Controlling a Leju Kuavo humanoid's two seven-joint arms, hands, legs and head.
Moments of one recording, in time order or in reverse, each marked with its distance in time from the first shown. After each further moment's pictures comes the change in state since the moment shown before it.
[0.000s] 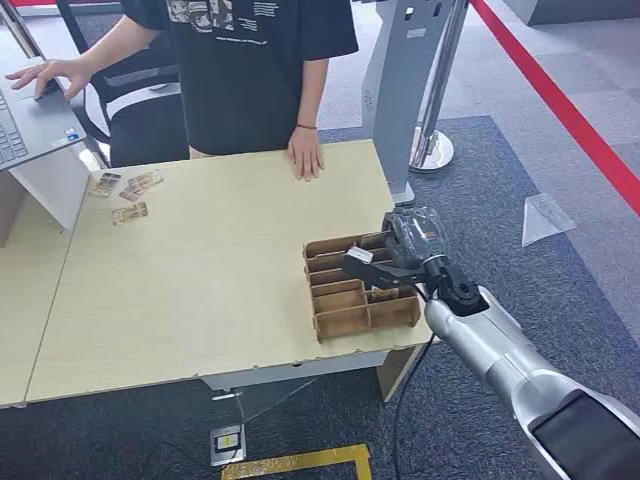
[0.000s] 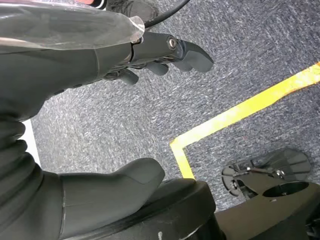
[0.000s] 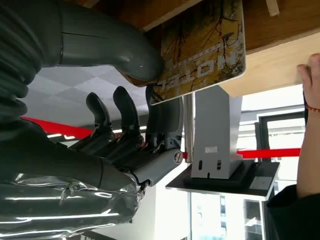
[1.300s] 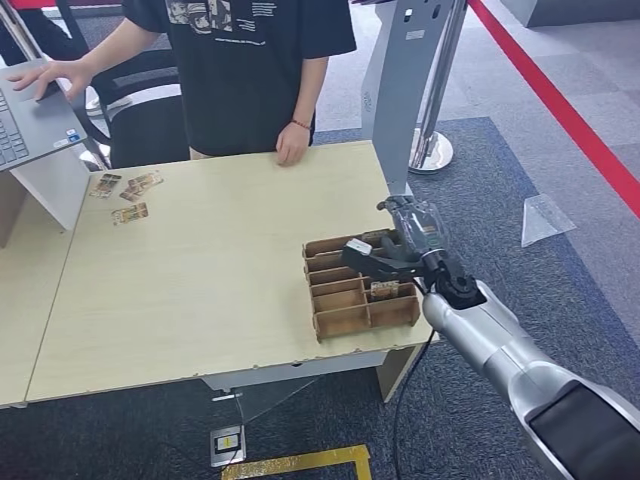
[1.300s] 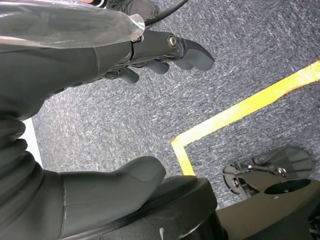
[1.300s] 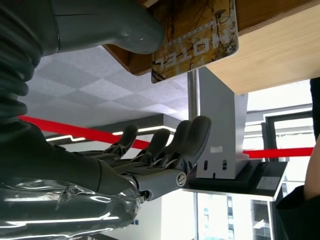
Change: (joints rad) left arm 0.000 -0.001 0.000 0.000 0.000 -0.008 0.010; right arm -0.035 0.008 0.027 0.035 -0.021 -0.003 0.034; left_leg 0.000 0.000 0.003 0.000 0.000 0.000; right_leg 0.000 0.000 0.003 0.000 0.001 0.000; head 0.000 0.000
